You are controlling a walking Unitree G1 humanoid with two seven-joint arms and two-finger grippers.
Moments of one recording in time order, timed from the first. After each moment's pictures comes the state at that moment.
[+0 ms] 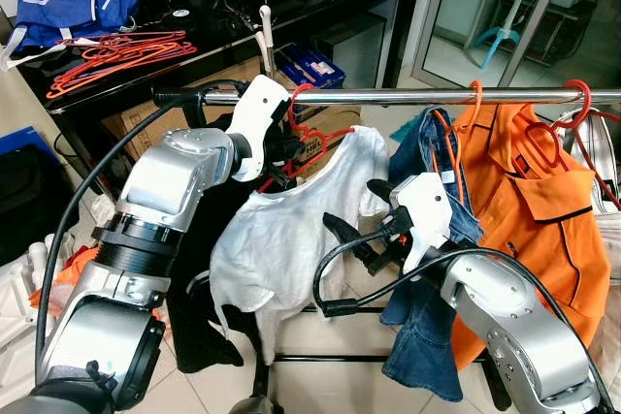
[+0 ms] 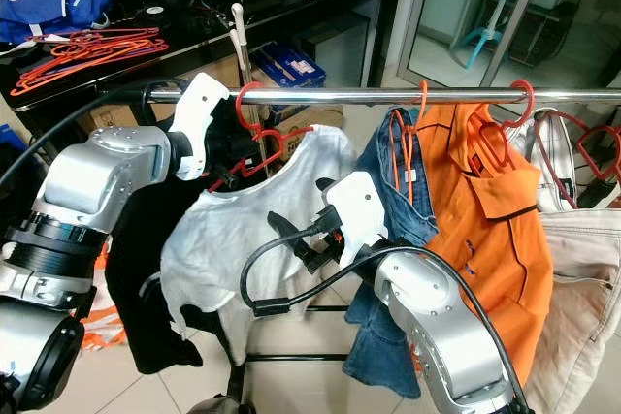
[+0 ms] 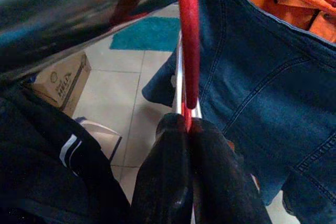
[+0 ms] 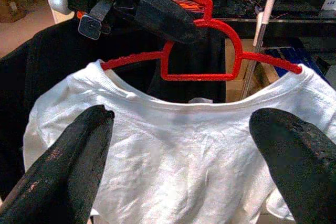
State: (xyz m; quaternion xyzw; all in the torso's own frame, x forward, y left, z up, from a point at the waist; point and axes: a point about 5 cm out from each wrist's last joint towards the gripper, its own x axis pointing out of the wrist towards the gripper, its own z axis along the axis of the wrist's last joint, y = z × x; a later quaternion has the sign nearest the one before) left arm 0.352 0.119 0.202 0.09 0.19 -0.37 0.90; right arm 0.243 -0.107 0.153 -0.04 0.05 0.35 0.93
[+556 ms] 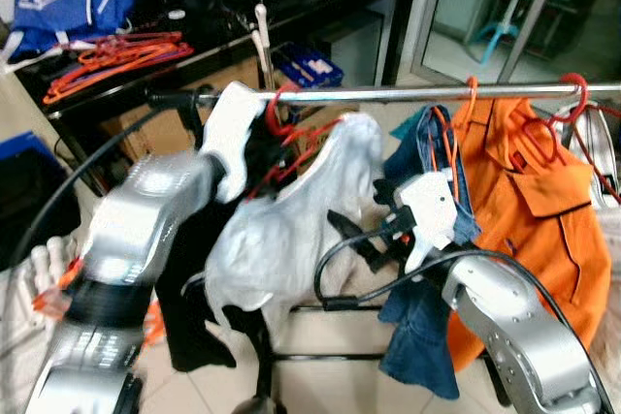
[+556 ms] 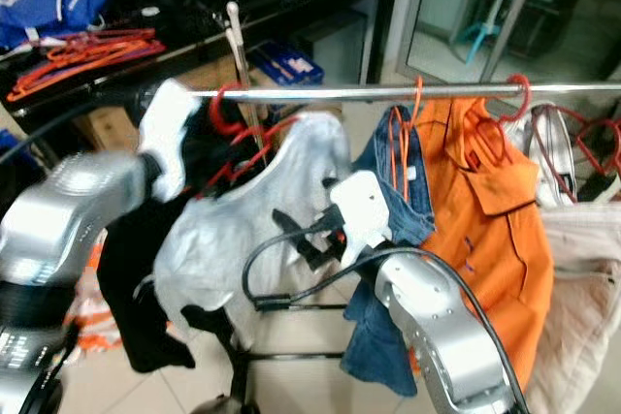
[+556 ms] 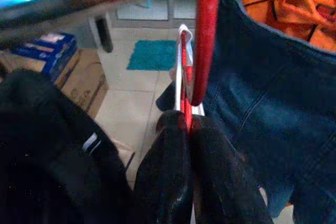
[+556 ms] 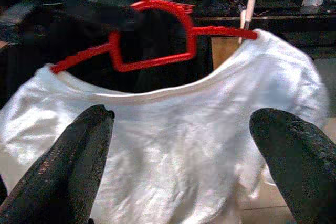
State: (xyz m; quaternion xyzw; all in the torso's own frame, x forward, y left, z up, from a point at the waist) left arm 0.312 0.141 0.196 0.07 0.13 -0.34 0.93; right arm 0.242 -0.111 0.152 -0.04 0.05 0.32 0.94
